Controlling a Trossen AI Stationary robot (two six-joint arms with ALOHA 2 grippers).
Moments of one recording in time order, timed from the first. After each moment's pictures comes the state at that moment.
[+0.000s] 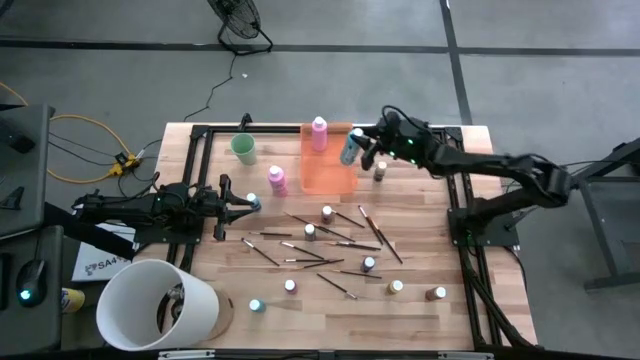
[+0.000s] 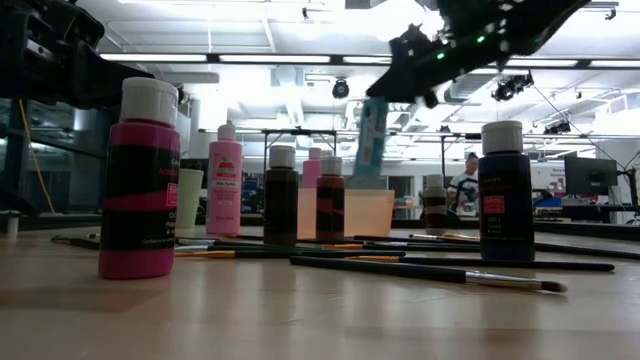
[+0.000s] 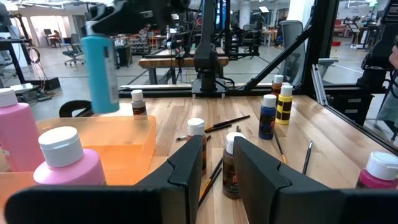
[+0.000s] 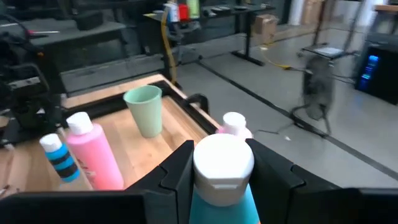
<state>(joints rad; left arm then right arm) -0.01 0.01 0.01 0.02 -0.03 0.02 -0.48 1.33 0.78 0.38 0.01 0.08</state>
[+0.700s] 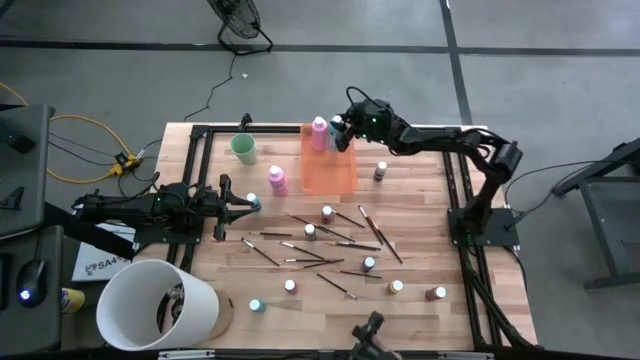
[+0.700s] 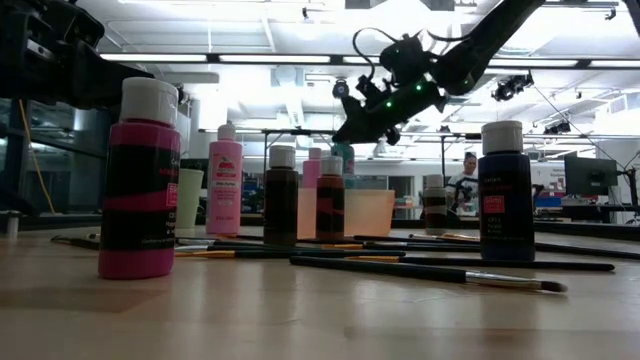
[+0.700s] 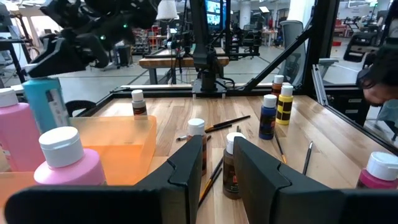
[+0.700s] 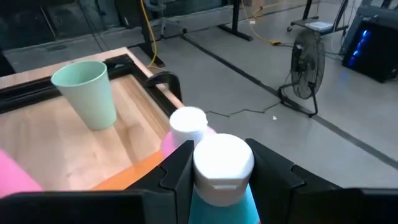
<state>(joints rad) -0.01 0.01 0.01 0.02 -0.04 0.02 -0.61 1.76 1.06 0.41 -0.03 0.03</state>
